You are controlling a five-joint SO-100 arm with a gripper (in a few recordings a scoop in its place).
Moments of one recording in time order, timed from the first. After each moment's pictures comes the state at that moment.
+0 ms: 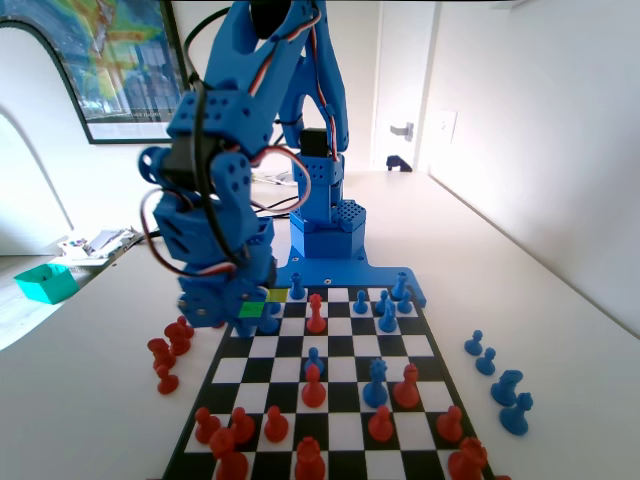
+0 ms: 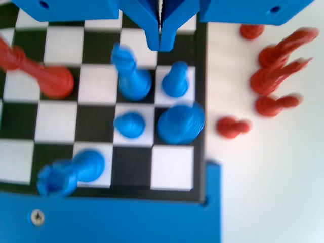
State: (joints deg) arm 23.7 70.8 108.0 53.2 -115.3
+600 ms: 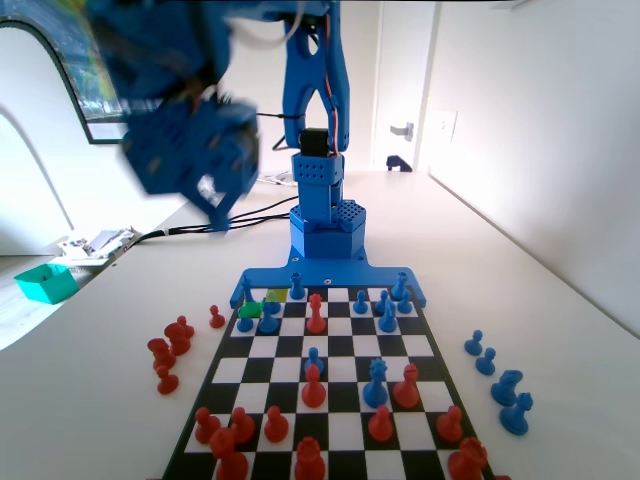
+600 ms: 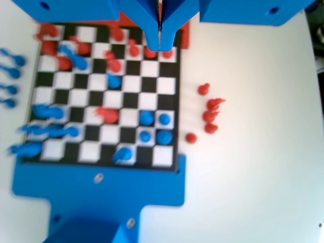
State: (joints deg) arm 22.0 93.9 92.4 89.8 -116.5
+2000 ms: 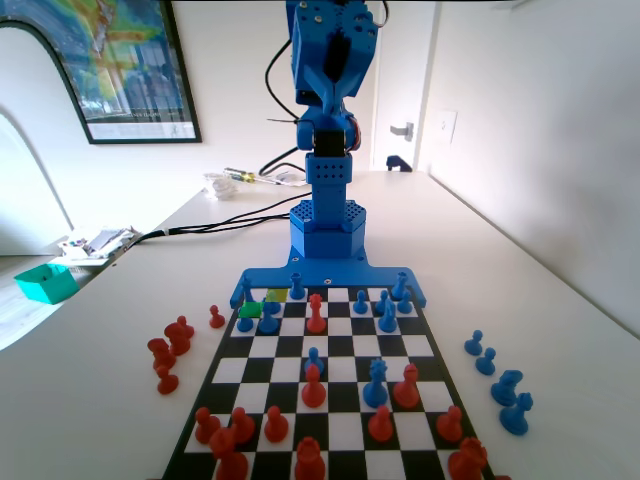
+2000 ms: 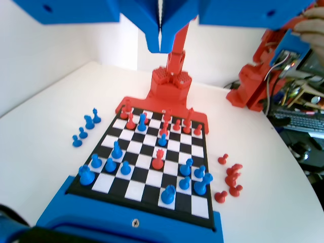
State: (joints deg) arm 0.4 168.7 124.5 92.0 -103.1
